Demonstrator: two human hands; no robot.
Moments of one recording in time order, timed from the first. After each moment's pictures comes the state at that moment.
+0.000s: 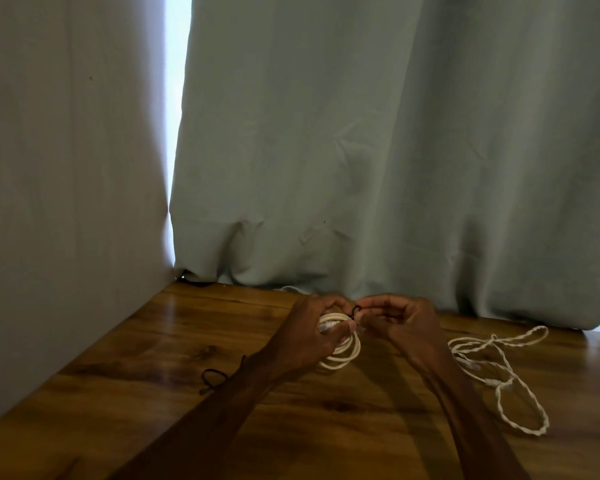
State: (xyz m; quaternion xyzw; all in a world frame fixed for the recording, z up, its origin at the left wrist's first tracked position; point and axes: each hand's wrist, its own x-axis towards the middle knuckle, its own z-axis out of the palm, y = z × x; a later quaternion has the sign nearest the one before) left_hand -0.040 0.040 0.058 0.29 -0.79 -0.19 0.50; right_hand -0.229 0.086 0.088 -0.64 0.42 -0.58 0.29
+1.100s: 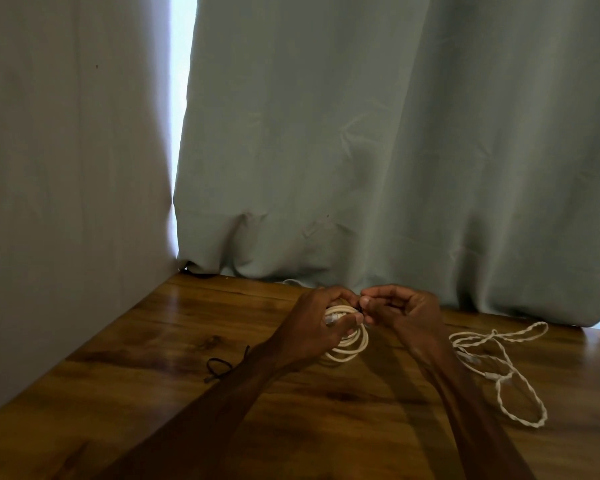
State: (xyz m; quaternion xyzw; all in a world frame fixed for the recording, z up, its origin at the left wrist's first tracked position) left_hand -0.041 0.049 0.064 0.27 -0.79 -0.22 0.51; right_hand -0.221 0.093 0.092 -0.61 0.42 -0.61 0.30
